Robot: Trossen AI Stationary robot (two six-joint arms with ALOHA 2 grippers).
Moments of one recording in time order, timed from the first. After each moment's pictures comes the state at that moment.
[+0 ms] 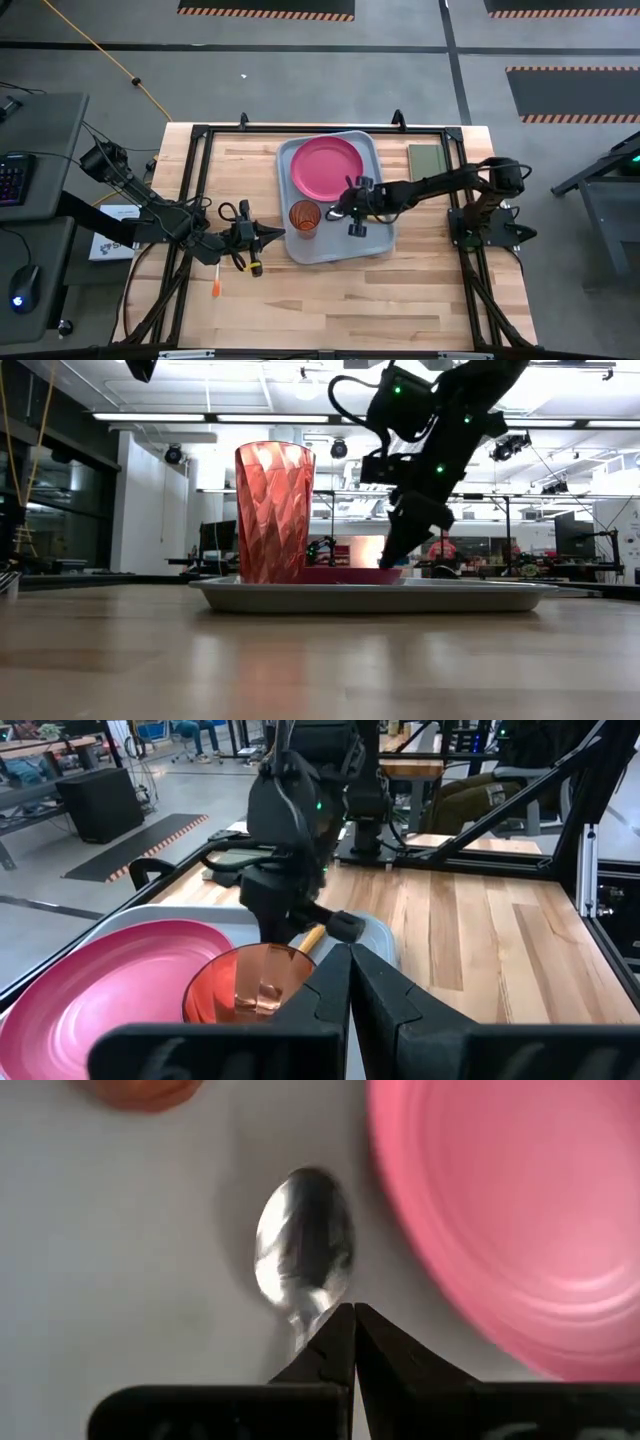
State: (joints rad) left arm -0.64 1.14 0.70 0.12 -0.90 -0.23; right arm -0.02 1.71 0.97 -0.29 0.25 0.00
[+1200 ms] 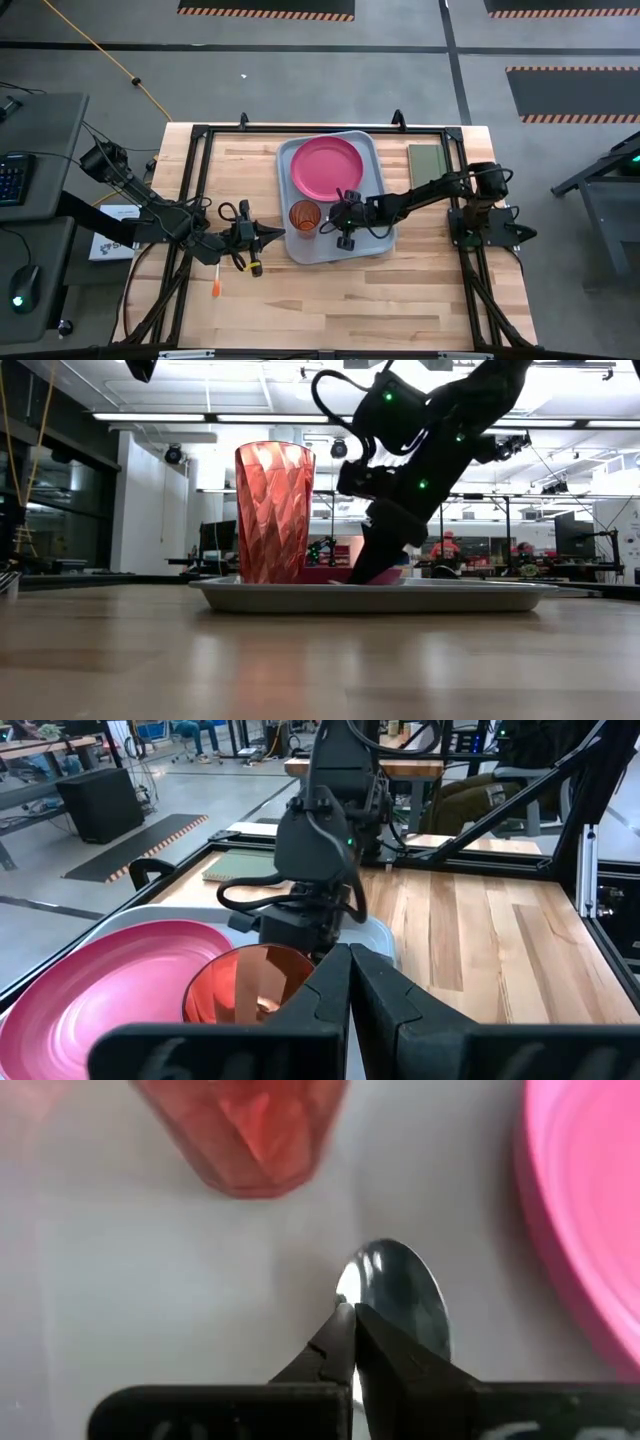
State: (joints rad) left arm -0.64 1.14 0.70 0.12 -0.90 -0.23; right arm 0.05 1.85 0.97 -0.04 0.18 0.11
